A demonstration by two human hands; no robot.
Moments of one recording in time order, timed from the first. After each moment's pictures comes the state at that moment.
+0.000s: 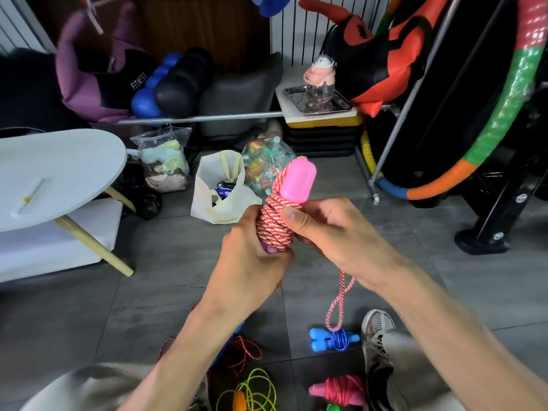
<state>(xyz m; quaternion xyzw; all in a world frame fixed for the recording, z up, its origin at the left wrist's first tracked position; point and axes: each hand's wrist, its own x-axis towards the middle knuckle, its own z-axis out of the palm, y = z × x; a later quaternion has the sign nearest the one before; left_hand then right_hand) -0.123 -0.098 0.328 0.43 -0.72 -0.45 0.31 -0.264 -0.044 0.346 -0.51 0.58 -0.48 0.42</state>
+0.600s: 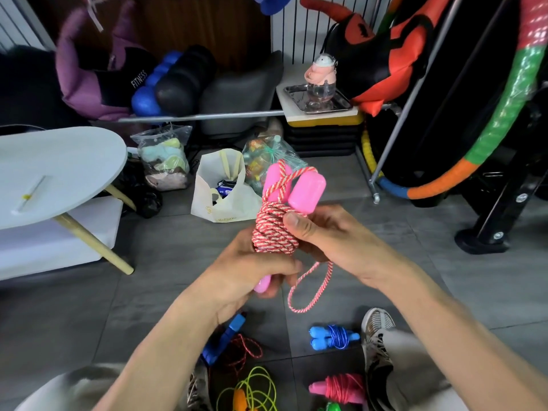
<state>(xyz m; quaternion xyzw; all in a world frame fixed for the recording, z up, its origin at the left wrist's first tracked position) -0.109 -0.104 0.334 0.33 -0.60 -0.71 0.16 -0.265 -0.046 0.334 -0.50 0.54 -0.49 0.48</state>
